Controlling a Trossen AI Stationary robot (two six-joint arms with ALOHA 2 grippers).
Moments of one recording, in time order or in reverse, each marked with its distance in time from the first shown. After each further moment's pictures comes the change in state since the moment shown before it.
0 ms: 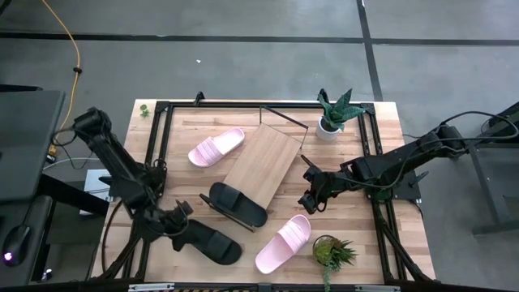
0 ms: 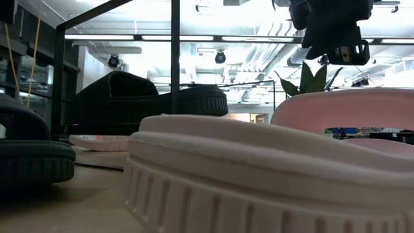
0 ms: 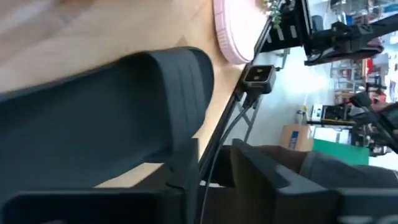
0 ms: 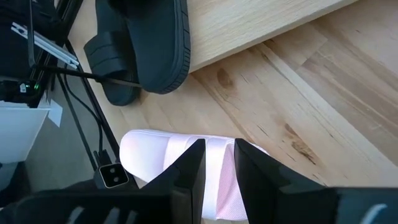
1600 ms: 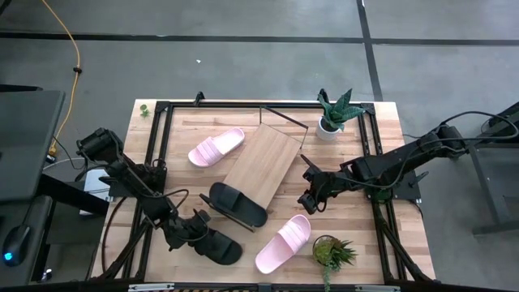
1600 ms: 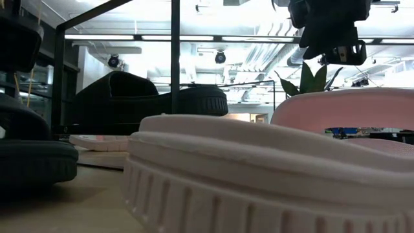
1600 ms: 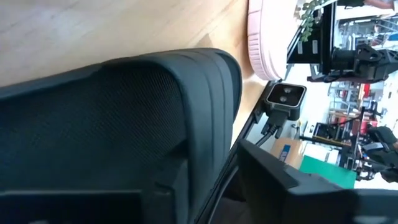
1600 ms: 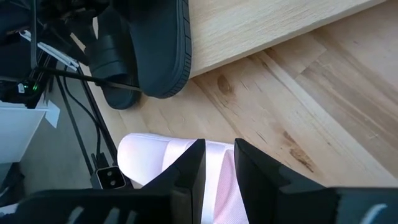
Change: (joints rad) left arm 0.125 0.353 0.000 0.366 0.111 -0.063; right arm 0.000 0.000 0.000 0.008 0.022 -0.025
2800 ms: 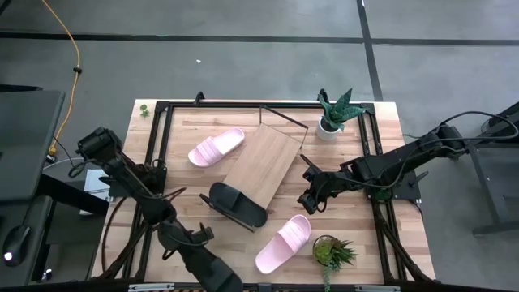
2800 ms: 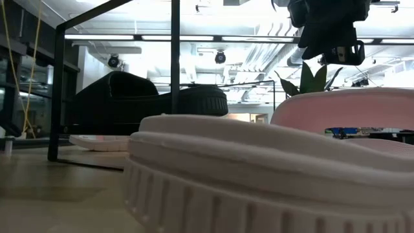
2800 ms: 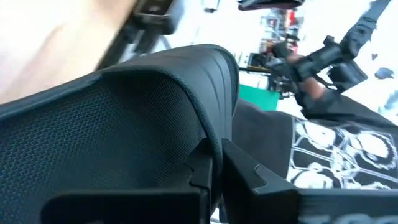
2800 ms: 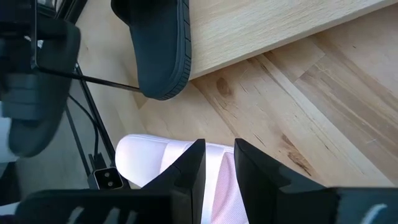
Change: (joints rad) left arm 0.000 -0.014 0.145 0.174 0.255 0.097; right arm 0.000 0.000 0.000 0.002 0.008 -0.015
